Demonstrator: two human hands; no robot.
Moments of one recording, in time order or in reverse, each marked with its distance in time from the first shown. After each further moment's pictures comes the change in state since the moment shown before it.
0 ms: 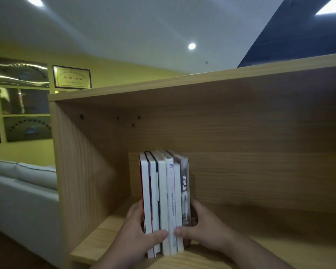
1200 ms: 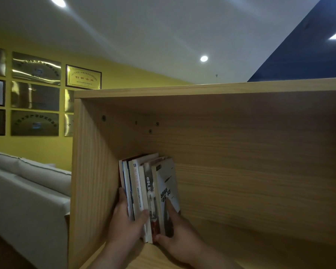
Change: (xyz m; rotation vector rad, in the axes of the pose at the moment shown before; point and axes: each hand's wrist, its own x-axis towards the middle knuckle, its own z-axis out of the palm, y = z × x) left_hand 0.073 -0.047 -0.035 -0.144 0.367 -0.051; right_hand 0.100 -0.002 0.076 -0.372 0.043 -0.035
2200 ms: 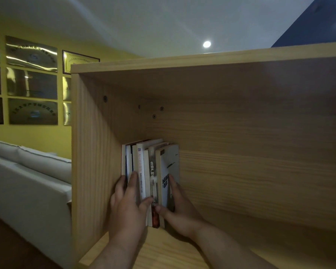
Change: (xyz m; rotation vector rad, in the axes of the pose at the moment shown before) left_hand 0.011 -0.016 0.004 0.267 0.185 0.139; right_hand 0.030 0.001 0.008 0.132 0.077 -0.052
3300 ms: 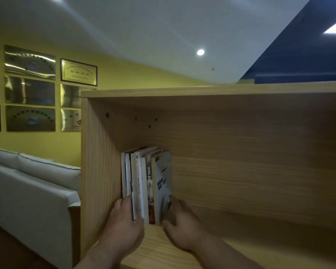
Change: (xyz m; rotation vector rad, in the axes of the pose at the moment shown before) left_hand -0.029 -0.002 -0.037 0.093 -0.268 0.016; right_hand -0.055 -0.013 -0.015 -0.379 -0.017 0.097
